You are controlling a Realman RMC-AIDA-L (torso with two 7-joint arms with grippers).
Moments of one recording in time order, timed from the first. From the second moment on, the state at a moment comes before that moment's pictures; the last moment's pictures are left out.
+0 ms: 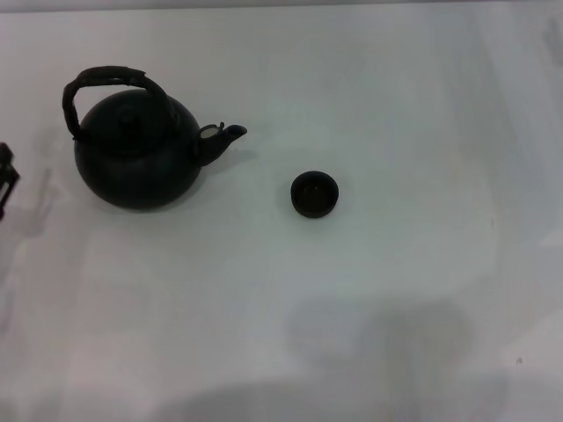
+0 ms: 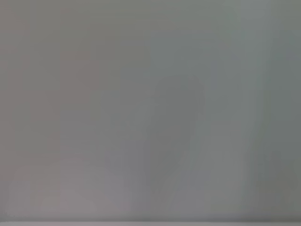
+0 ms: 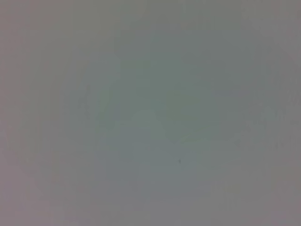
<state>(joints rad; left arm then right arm) -0.20 -2.08 2.82 0.08 -1.26 1.35 -0.23 0.60 2.02 -0.83 -0.10 -0.41 -0.99 0.37</state>
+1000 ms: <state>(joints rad) -0.23 -2.07 2.82 0.07 -1.06 1.43 -0.27 0.60 2.02 -0.82 -0.12 -0.38 -0.94 0.35</state>
